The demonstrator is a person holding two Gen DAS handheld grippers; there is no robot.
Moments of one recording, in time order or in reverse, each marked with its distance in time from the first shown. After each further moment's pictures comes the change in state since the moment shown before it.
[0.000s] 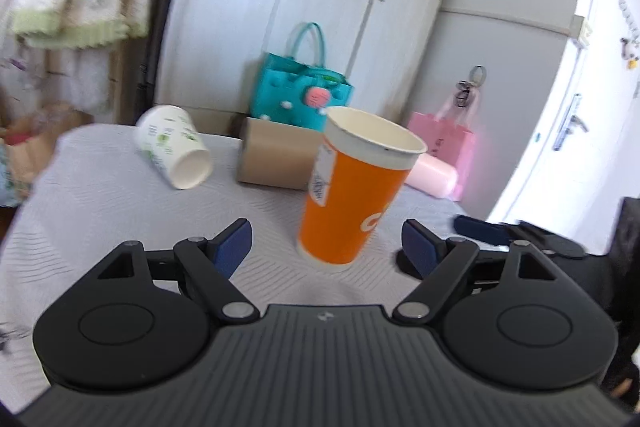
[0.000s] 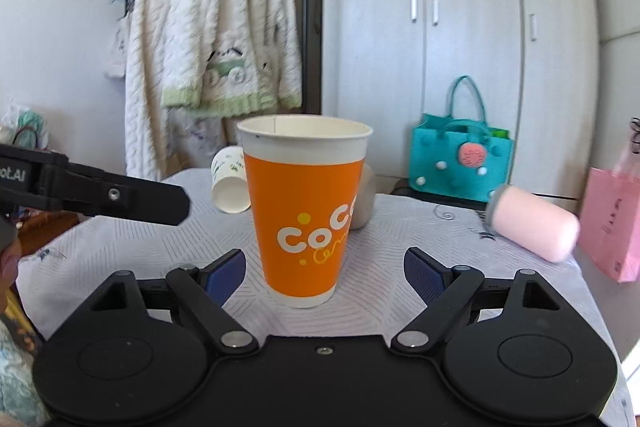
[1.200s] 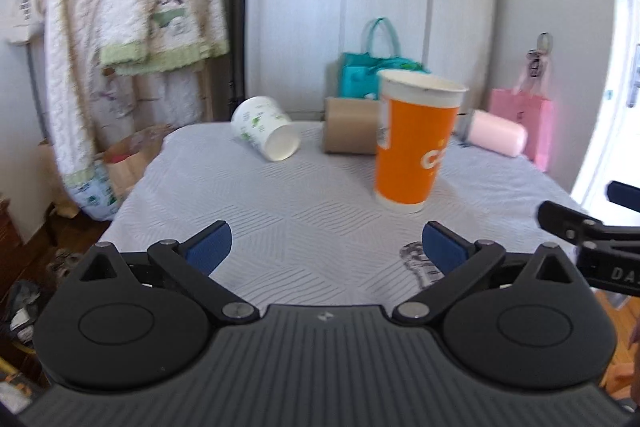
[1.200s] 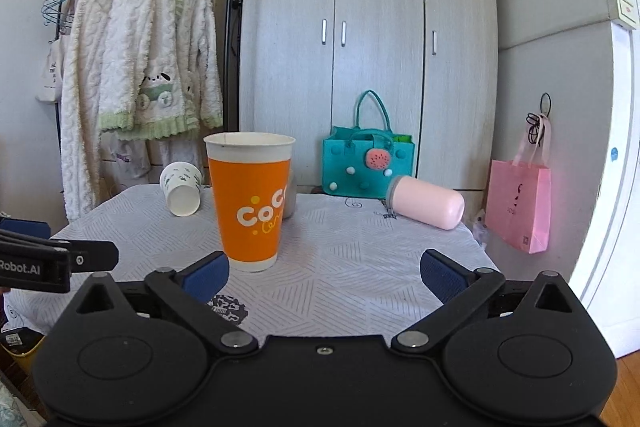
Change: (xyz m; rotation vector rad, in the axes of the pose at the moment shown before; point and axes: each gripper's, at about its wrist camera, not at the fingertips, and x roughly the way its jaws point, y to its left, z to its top) left arm -0.045 -0.029 -0.041 0.093 0.006 0.325; right arm -0.078 0.018 -0.023 0.067 -0.045 -0.263
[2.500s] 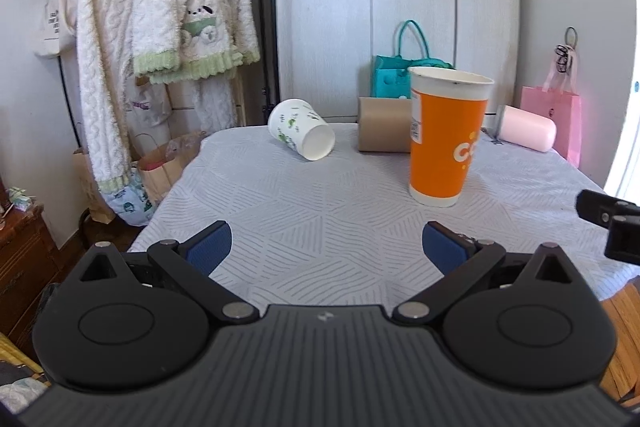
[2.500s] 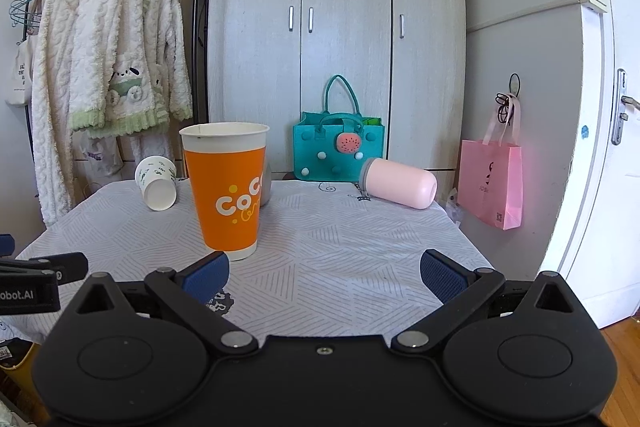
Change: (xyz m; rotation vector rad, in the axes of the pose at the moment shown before) left arm -0.012 0.002 -0.011 0.028 -0.036 0.100; right arm -0.006 0.003 -0.002 0.046 0.038 -0.089
